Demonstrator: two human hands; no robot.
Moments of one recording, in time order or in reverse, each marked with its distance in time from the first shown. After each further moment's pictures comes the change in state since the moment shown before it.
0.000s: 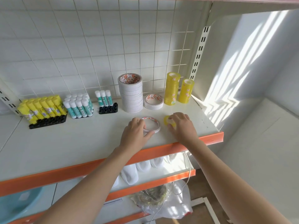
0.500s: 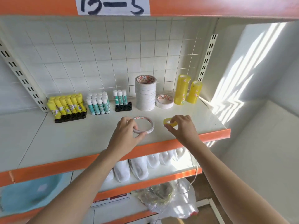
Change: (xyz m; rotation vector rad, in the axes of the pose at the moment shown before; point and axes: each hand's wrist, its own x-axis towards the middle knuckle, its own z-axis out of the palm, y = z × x) left_hand -0.058 -0.041 -0.088 -0.106 0.045 -0.014; right_hand -0.033 -0.073 -0.012 0.131 0.089 -0.032
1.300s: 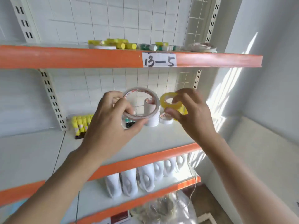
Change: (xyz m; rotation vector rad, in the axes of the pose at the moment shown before) left_hand -0.052 0.058 -0.236 -0.078 0.325 0.365; right_hand -0.017 -0.213 -0.141 -0.083 0.524 -0.484
